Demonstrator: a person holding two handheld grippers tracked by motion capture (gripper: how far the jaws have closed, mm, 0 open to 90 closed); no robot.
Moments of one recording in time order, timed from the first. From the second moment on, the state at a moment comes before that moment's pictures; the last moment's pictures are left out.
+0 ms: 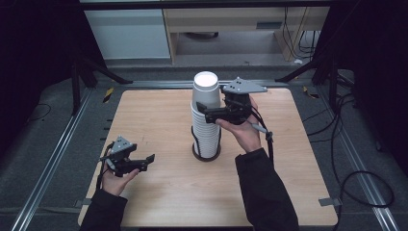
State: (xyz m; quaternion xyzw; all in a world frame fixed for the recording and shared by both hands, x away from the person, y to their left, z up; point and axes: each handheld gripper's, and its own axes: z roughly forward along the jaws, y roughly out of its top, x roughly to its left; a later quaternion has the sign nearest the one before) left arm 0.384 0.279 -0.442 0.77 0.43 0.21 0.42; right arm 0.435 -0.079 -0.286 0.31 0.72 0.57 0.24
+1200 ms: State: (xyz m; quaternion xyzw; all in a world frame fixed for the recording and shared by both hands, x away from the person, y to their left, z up) left arm 0.386 0.279 -0.444 0.77 0.43 0.21 0.41; right arm 0.455 -0.058 -0.305 0.31 0.72 0.56 0.25
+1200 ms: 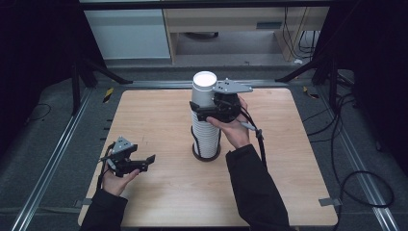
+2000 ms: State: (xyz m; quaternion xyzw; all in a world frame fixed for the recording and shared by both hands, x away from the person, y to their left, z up) left arm 0.385 0.280 -0.443 0.77 0.43 0.21 0.42; right arm 0.446 -0.064 -0.265 0.29 0.70 0.59 0.27
